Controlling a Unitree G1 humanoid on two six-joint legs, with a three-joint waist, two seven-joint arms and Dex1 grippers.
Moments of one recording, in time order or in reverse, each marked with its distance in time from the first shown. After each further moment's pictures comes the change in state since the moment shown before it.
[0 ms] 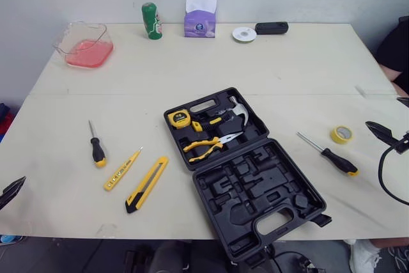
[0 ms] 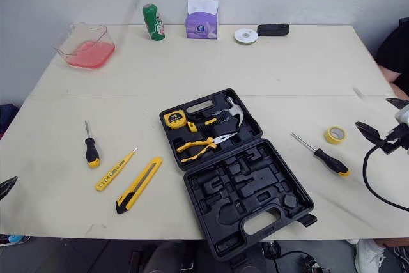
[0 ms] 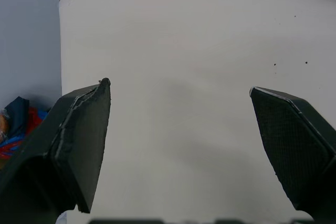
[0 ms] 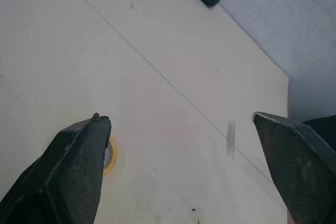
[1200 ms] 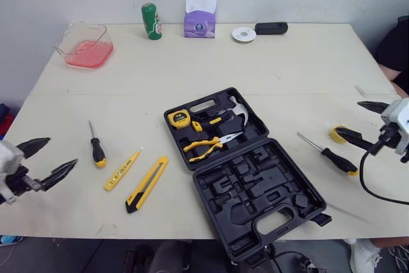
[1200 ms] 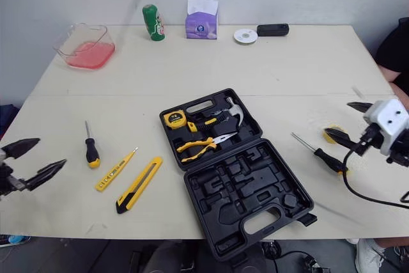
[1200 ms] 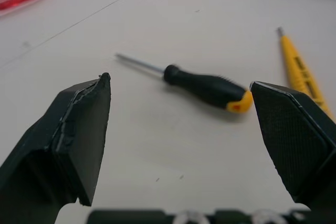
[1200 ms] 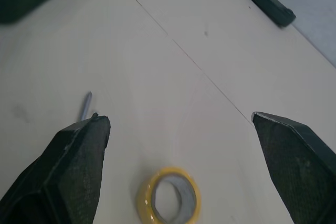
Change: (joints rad) left arm -0.027 -0.068 -0.099 -0.558 -0.145 0.354 -0.037; right arm -0.001 0.058 0.078 -0.274 0.045 0.222 0.104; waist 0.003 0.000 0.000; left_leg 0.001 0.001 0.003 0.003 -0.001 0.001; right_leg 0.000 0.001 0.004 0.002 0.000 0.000
